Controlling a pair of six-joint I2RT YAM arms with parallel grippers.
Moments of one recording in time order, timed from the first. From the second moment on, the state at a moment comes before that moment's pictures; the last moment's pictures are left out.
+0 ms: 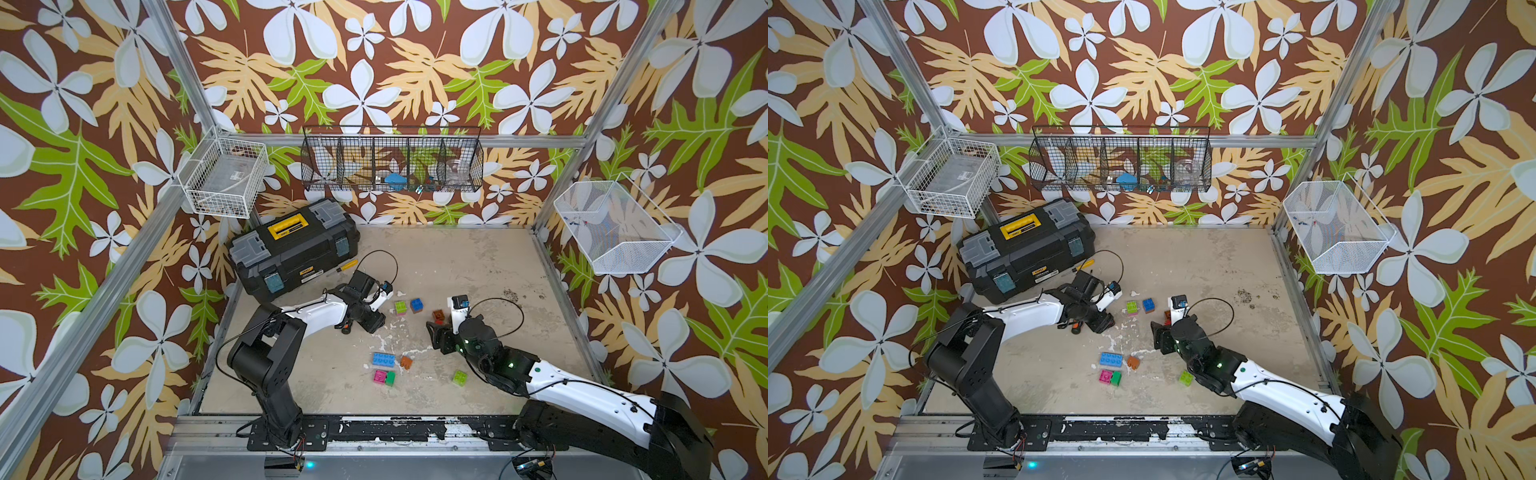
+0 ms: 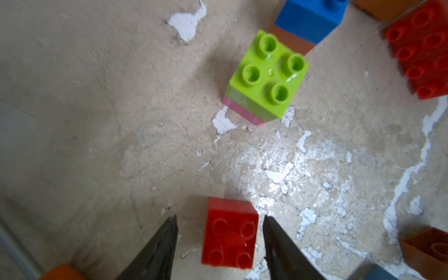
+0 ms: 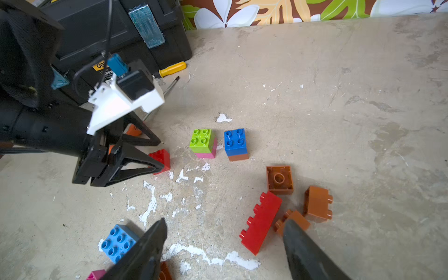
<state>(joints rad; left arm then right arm) -0.51 1.70 0.97 -0.33 0.20 0.23 0.85 1.02 0.50 -0.03 0.33 0.46</state>
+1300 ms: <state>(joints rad) 0.06 1.10 0.43 0.06 0.27 0.26 0.67 1.10 0.54 -0.68 0.07 1.06</state>
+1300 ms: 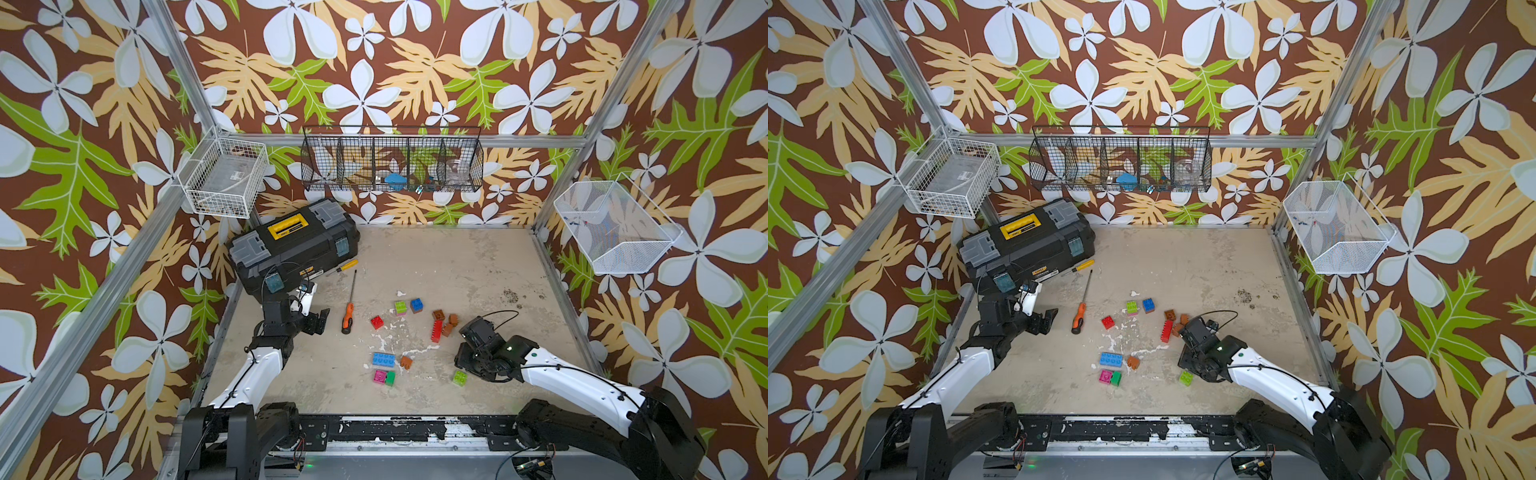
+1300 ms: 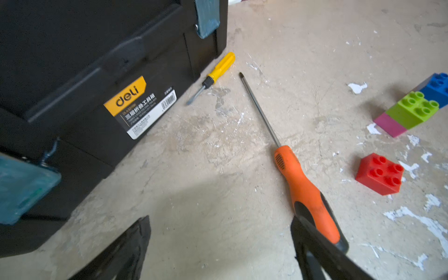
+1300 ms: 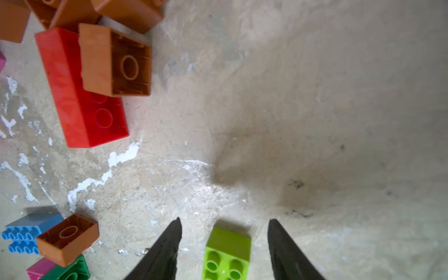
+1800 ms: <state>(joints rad) 0.06 1.06 0.41 0.10 0.26 0.25 0.60 1.35 0.80 -0.51 0.25 0.98</state>
